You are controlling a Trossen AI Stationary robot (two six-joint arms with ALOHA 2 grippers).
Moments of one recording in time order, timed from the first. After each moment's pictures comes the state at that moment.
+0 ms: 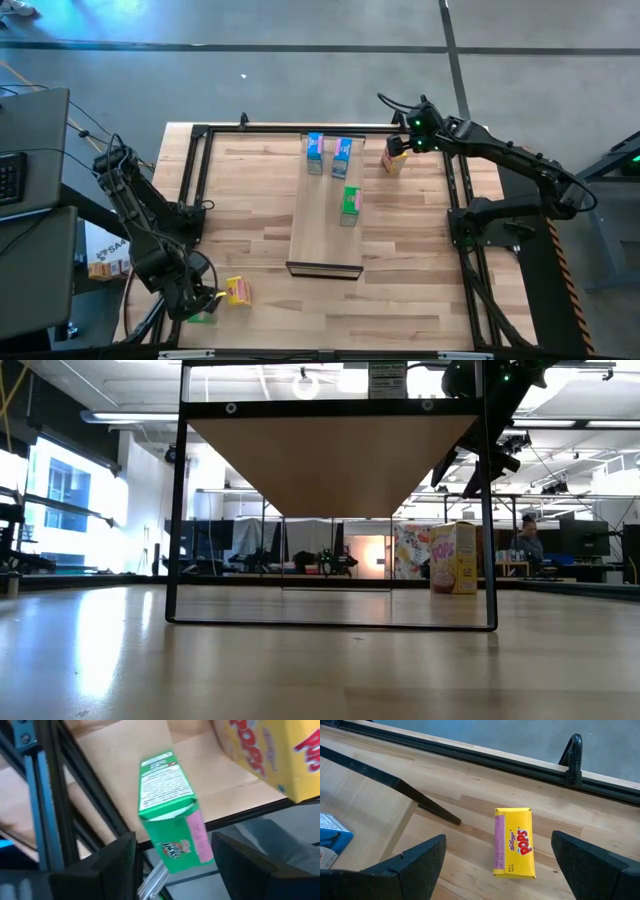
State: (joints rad) left arm -1.02 1.31 1.05 -1.05 0.13 -2.25; right arm -0.65 1.18 1.01 -0.72 0.15 0.53
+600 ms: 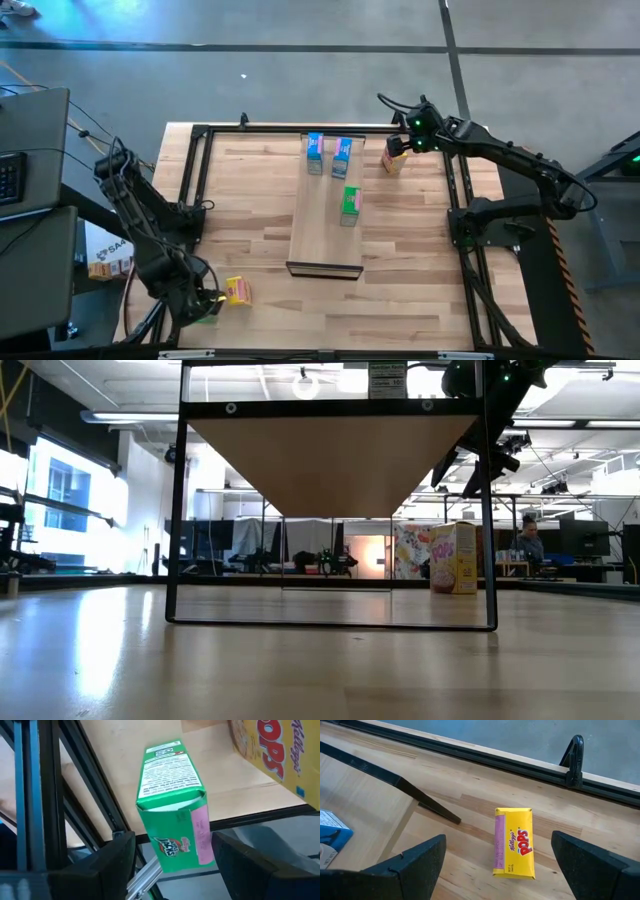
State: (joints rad) left arm -1.02 1.36 1.05 -1.01 0.18 -2.36; right arm -0.65 1.18 1.01 -0.72 0.15 0.52
